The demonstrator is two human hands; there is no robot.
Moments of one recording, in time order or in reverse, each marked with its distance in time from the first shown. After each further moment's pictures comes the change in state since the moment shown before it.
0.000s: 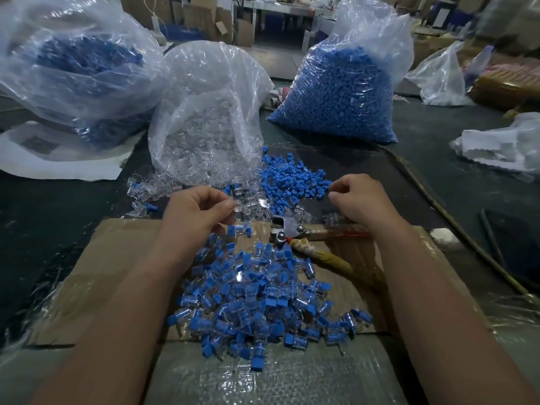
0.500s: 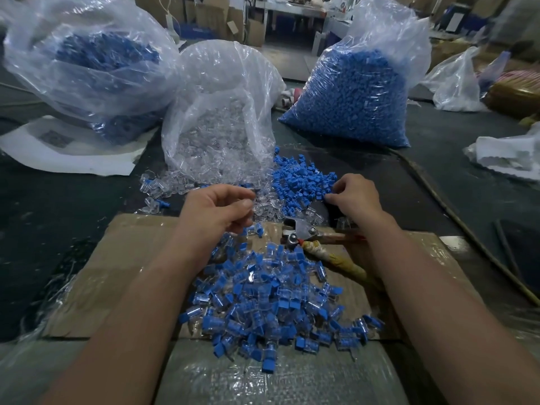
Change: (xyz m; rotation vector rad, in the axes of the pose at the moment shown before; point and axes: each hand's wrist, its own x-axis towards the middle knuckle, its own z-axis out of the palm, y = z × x) left_hand -0.003 0.008 -0.001 -0.167 -0.096 -0.062; right_hand 0.039 0.000 0.032 -0.041 0.041 0.043
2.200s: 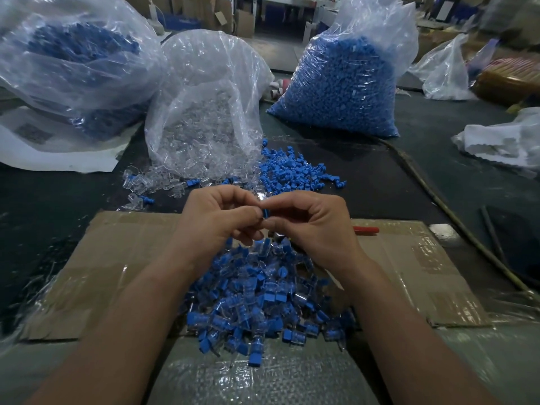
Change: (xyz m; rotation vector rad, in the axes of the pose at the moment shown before) left_hand -0.014 0.006 0.019 -0.042 -0.143 0.076; right_hand -0.121 -0.045 -0.012 0.849 -0.169 -0.615
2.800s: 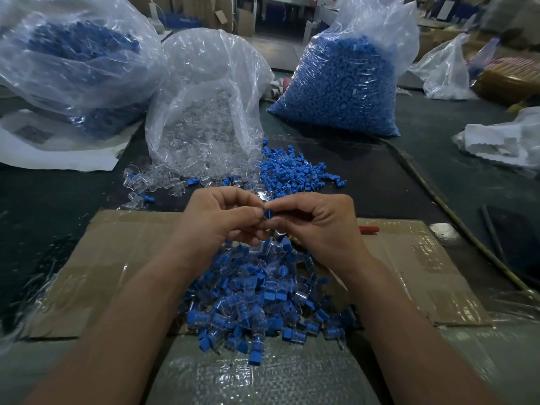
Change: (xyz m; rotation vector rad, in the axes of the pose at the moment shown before) left_hand 0.001 -0.002 0.000 -0.115 -0.071 -0.078; right_hand -0.002 0.003 -0.004 -0.130 0.058 -0.098
